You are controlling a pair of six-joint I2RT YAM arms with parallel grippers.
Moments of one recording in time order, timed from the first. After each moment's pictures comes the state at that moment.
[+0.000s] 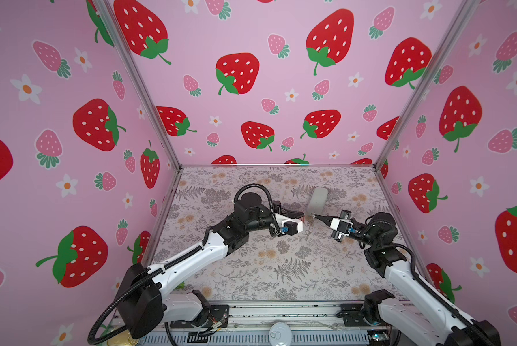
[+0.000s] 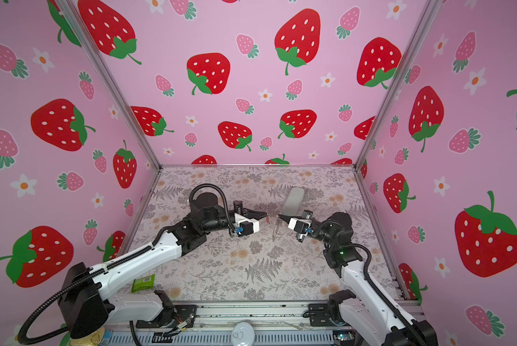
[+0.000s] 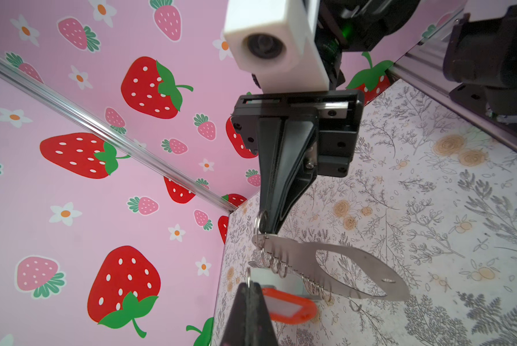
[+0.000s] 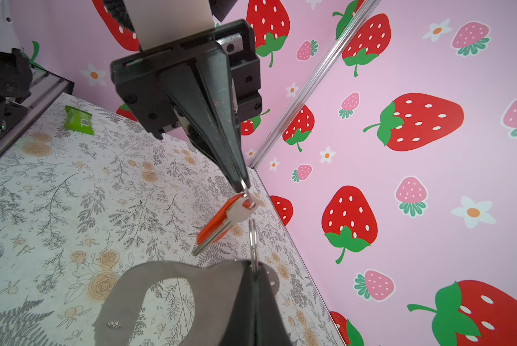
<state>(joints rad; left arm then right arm) -0.74 1.29 0.95 0.19 0.56 1.00 0.38 0.89 0.49 0.44 -0.89 -0.62</state>
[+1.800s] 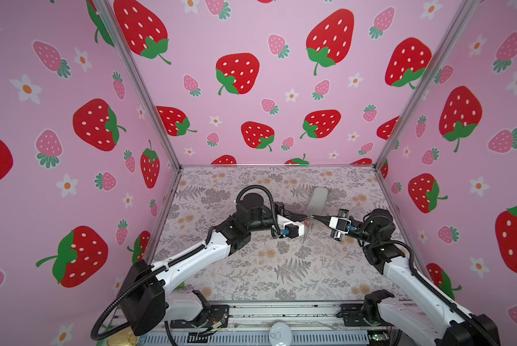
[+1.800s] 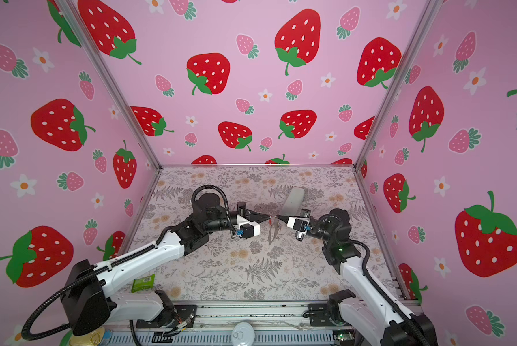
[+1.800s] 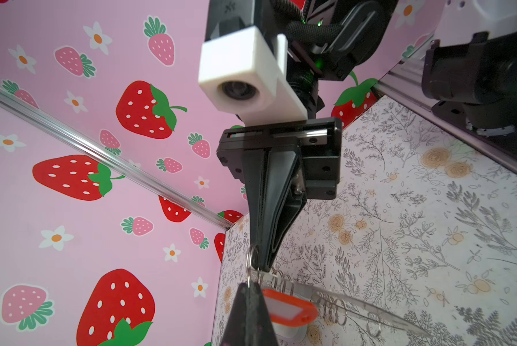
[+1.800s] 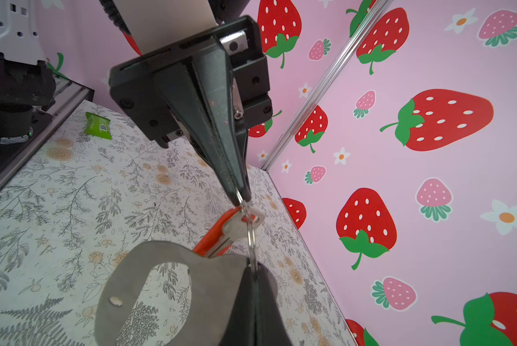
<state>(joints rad) -0.76 1.32 0.95 0.22 0.61 1.01 0.38 0.94 0.52 0.42 -0.93 -0.61</state>
